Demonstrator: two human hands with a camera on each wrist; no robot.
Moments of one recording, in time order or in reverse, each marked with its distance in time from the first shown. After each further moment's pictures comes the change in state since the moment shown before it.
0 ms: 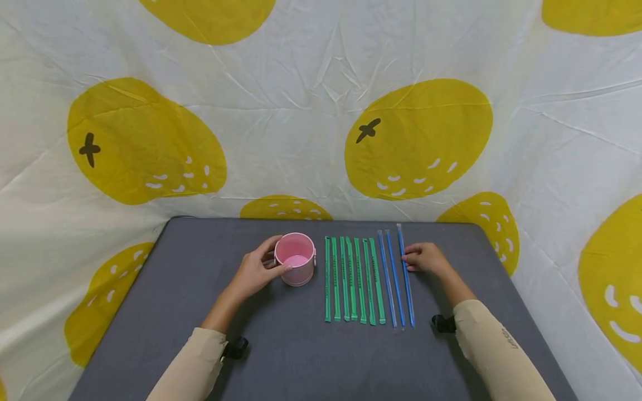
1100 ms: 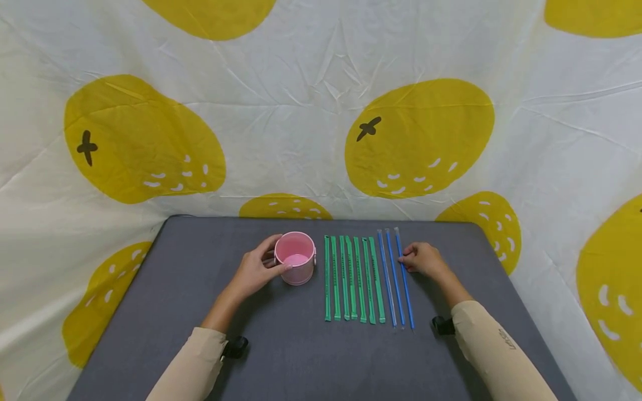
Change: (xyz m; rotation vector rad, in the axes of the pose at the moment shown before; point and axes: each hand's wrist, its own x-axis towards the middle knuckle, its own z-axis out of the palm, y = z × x) left_hand 0.000 -0.001 0.000 -0.004 -0.006 -0.010; right_hand -0.005 -0.005 0.012 -0.242 0.080 -0.011
